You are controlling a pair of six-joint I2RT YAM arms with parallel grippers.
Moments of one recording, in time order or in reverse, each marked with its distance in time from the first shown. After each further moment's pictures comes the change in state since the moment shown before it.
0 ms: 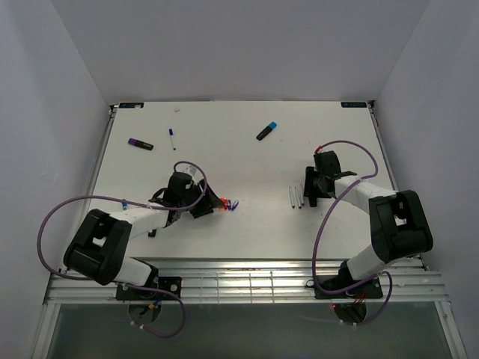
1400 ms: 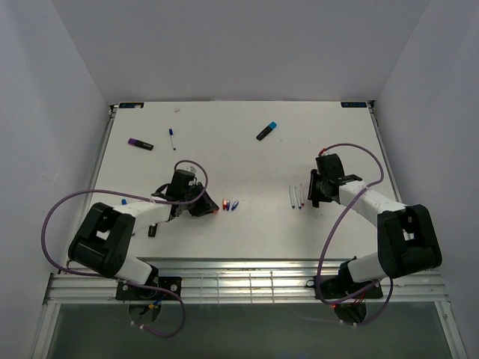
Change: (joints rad) left arm 0.000 0.043 0.069 -0.154 -0.057 -0.008; right arm 0.019 -0.129 -0.037 -0.097 0.013 0.052
